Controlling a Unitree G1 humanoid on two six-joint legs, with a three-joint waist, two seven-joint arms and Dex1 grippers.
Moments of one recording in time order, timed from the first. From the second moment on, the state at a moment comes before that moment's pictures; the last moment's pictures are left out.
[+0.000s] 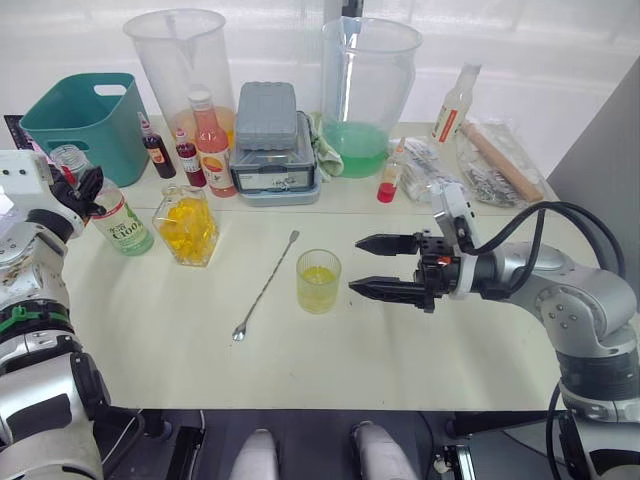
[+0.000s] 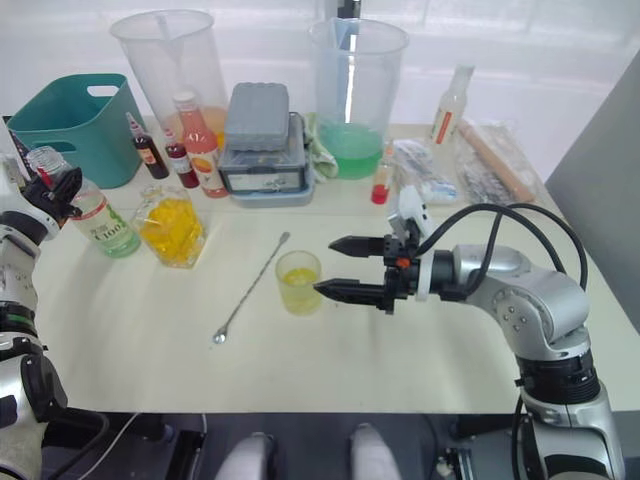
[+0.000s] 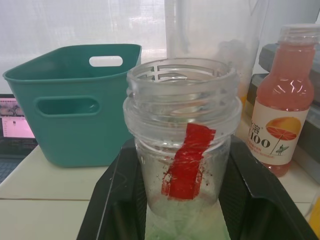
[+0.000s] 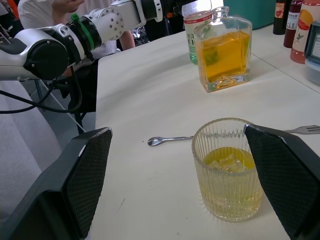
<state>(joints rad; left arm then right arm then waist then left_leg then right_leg) -0.83 0.79 0.42 0.92 -0.31 0.00 -0.55 -0.57 -0.67 -0.02 -0.35 0.85 0.90 0.93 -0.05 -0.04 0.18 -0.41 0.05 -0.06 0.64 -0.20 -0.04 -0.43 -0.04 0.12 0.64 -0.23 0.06</state>
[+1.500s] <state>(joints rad) -0.41 0.90 0.42 -0.36 -0.93 0.75 -0.74 -0.55 -0.75 -0.05 -0.25 0.75 0.78 1.01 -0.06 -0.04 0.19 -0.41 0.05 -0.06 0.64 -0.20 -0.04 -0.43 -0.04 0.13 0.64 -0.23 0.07</state>
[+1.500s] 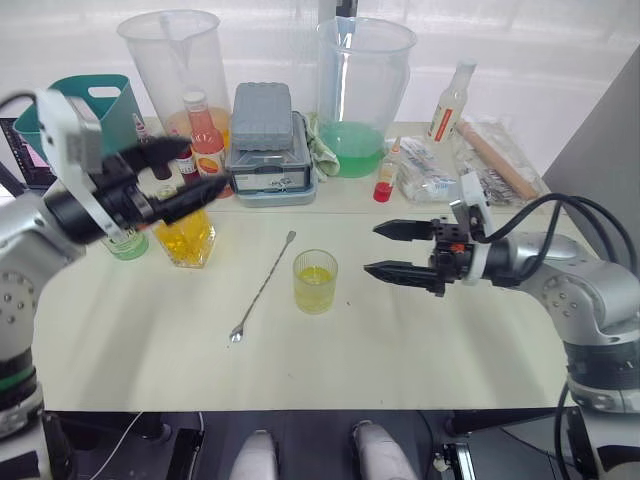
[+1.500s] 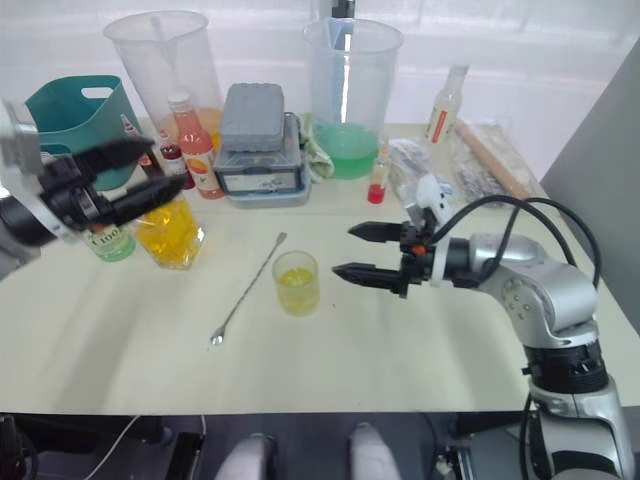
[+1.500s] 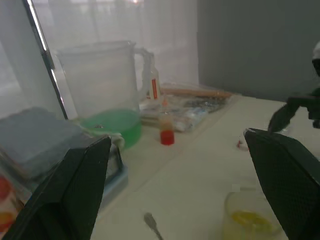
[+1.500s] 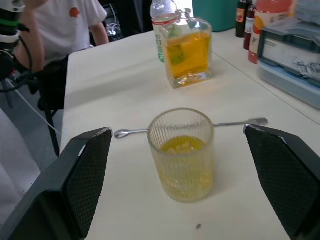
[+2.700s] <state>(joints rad) 0.28 0.74 0.58 -0.12 -0.65 0.45 -0.96 0.30 -0.86 -0.60 -0.26 0.71 0.57 1.19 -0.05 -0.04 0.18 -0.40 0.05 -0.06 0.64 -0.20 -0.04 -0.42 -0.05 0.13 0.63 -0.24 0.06</state>
